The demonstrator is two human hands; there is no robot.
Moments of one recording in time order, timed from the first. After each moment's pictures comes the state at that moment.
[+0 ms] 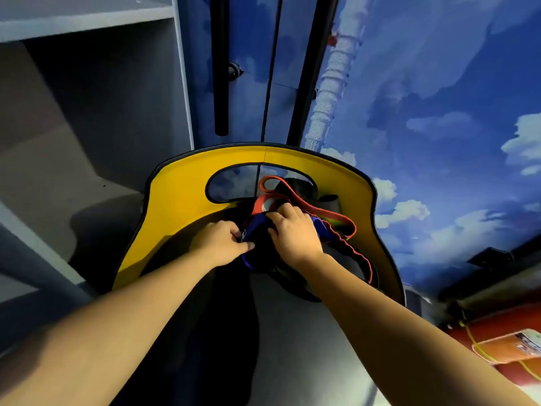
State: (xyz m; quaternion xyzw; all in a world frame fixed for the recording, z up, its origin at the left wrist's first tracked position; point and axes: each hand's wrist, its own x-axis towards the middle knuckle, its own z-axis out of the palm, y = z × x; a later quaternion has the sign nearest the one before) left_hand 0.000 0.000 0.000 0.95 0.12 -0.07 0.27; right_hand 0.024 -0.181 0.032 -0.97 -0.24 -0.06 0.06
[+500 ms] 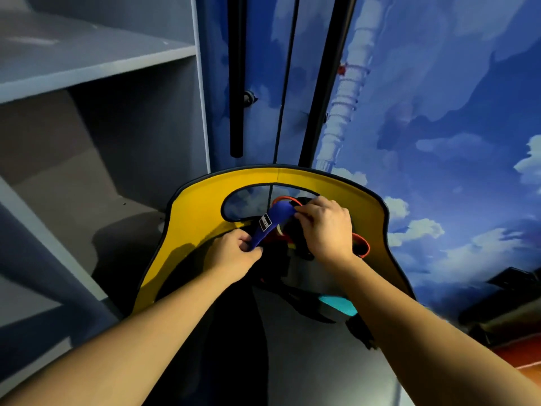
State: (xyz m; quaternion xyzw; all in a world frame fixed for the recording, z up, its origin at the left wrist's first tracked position) left_hand -0.020 -0.003 0.035 0.90 0.17 0.03 0.40; right_hand 0.034 -0.194 0.087 -0.93 -0.19 -0.24 0.19
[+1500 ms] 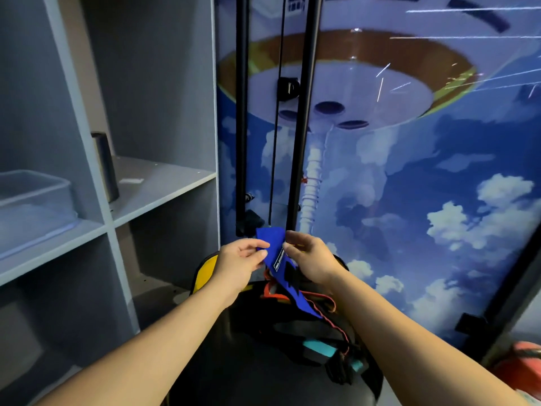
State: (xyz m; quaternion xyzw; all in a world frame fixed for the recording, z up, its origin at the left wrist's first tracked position) left_hand -0.129 -0.025 0.241 0.68 0.04 0.12 0.72; right_hand -0.080 -0.202 0.257 -0.84 -0.16 -0.01 0.52
